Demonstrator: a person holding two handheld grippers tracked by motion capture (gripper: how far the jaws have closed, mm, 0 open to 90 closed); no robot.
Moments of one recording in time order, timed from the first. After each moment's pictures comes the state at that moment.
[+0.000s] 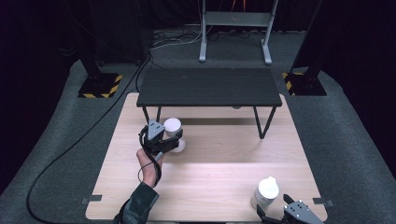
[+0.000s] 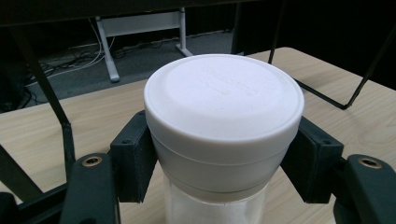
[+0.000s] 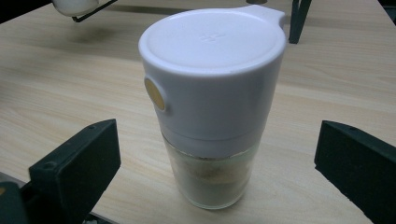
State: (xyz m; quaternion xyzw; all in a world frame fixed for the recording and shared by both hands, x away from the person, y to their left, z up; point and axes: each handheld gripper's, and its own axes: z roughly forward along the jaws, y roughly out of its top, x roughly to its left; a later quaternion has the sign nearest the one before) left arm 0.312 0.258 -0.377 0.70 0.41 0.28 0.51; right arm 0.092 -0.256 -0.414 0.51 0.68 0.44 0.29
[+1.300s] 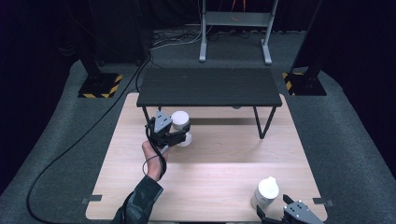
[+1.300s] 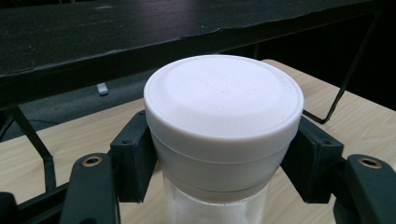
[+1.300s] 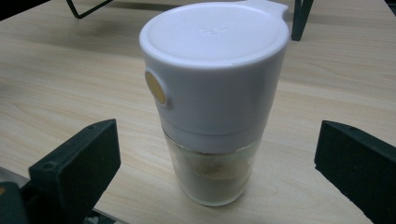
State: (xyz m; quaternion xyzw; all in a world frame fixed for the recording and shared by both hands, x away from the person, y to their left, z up) left arm 0.323 0.243 -0.351 0.71 0.38 0.28 0.52; right arm 0.093 -0.258 -0.415 0.51 0.69 0.44 0.28
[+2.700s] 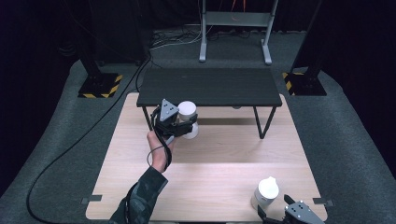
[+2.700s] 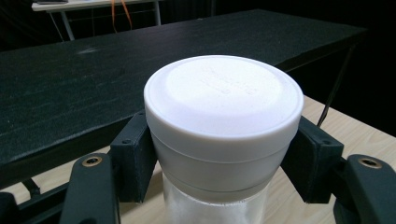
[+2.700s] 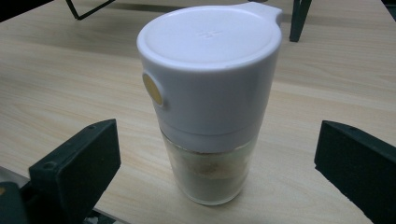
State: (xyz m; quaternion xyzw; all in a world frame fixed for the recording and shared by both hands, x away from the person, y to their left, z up) left arm 0.335 0.229 -0.318 0.71 0.37 0.28 0.53; right arm 0.092 -0.260 -0.413 0.51 0.69 0.44 0.28
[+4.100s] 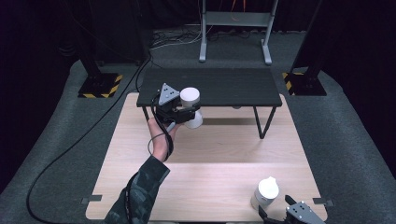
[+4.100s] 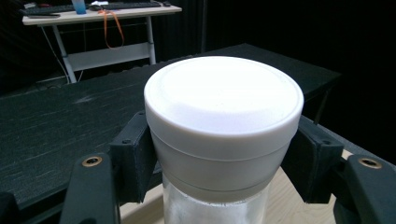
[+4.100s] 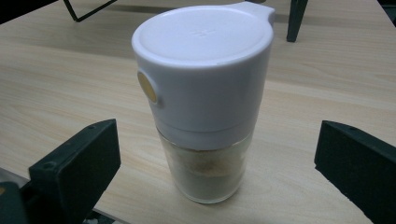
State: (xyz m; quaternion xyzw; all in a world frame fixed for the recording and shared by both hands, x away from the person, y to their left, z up) left arm 0.346 0.227 -0.276 0.71 0.36 0.26 0.55; right arm 0.090 -0.262 -0.415 0.51 0.68 0.44 0.28
